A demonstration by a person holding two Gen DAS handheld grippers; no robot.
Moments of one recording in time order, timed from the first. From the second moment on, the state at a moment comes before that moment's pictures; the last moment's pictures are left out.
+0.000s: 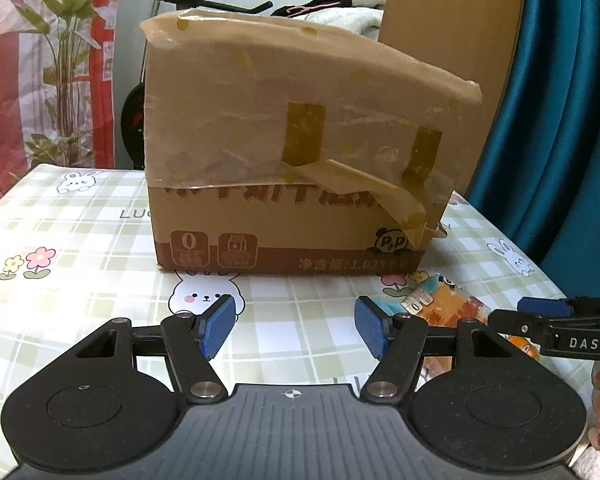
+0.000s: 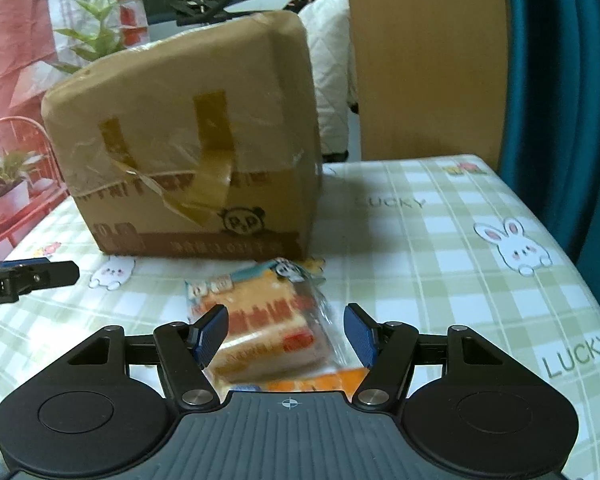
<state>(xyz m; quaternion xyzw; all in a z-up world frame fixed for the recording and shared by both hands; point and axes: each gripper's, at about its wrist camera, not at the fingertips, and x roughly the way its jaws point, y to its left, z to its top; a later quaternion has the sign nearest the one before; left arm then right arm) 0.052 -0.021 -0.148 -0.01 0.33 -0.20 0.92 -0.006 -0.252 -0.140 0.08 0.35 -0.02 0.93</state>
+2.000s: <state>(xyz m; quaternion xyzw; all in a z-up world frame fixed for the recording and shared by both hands) 0.077 -0.010 -0.170 0.03 0.32 -0.27 0.91 0.024 -0.240 -0.175 0.13 0.42 -0.02 0.90</state>
